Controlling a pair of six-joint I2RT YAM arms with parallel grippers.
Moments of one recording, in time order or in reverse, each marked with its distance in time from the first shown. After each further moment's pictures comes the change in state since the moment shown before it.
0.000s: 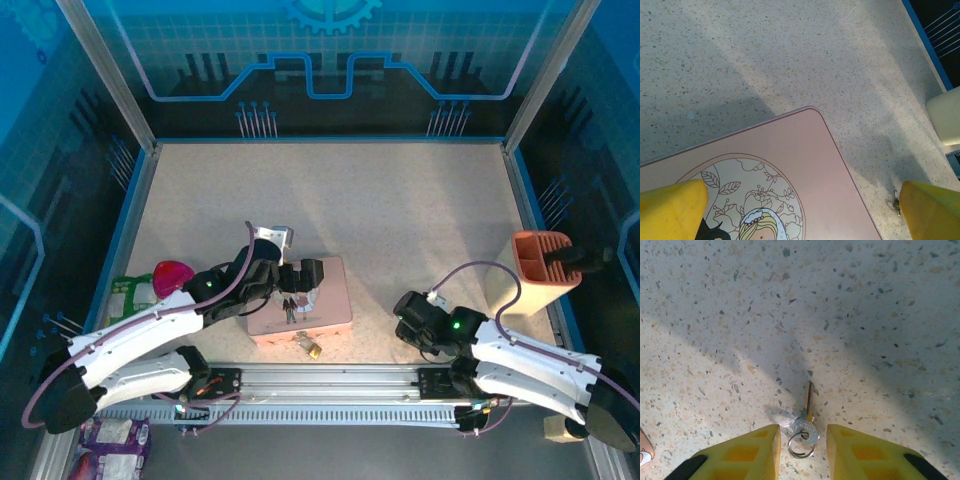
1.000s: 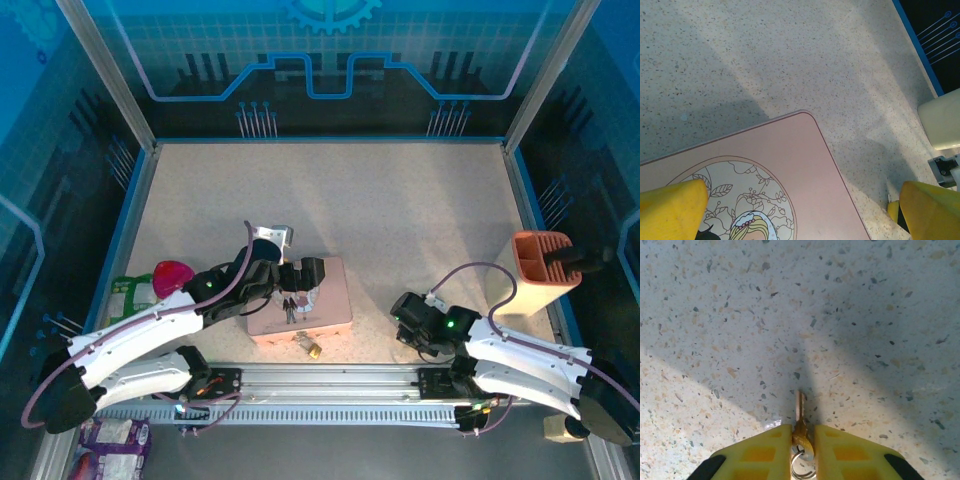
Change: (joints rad) left arm -0.006 -0.002 0.000 0.019 0.000 -0.026; right arm 0.000 0.066 -0.015 0.029 -0.008 0.014
